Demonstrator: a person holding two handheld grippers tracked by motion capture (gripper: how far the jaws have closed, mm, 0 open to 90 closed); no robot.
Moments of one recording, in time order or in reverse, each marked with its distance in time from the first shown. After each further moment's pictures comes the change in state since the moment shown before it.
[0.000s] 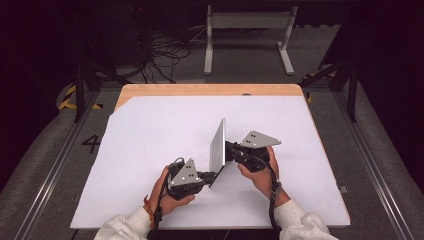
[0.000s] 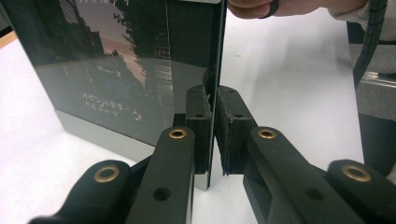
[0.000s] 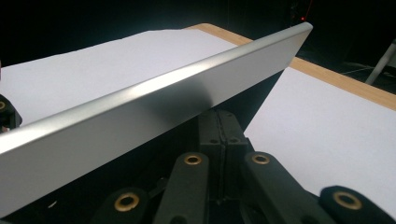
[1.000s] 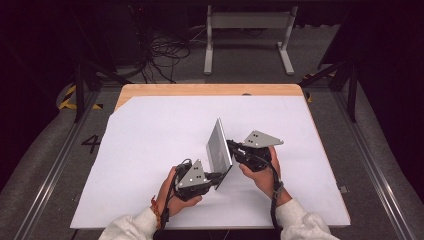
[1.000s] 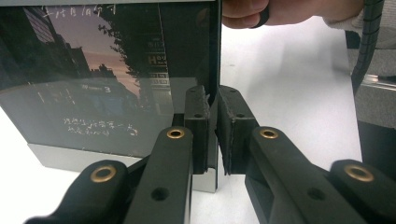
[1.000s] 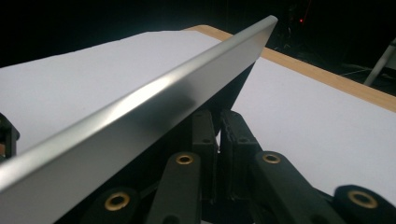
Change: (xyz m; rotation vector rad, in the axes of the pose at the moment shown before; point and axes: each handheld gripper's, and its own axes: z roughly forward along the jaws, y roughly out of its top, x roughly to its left) left arm -0.008 0.007 0.014 -0.008 -0.002 0.014; right arm -0.005 -0.003 -0.002 -0.007 -0.003 -0.002
